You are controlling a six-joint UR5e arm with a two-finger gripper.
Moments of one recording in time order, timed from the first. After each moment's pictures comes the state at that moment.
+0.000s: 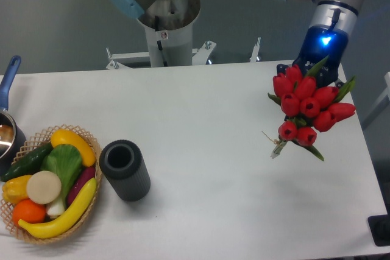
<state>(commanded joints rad) 2.94 -1.77 -1.71 -0.83 0.65 1.18</state>
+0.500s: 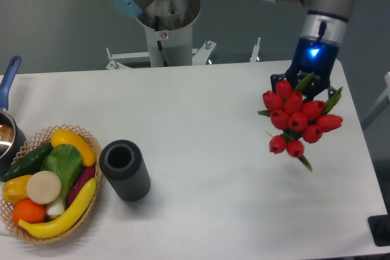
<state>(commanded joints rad) 2.84 -1.79 -1.72 -0.83 0.95 1.27</state>
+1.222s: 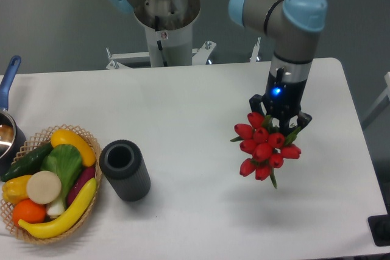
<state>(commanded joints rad) 2.68 -1.88 -1.72 -0.87 1.42 1.34</state>
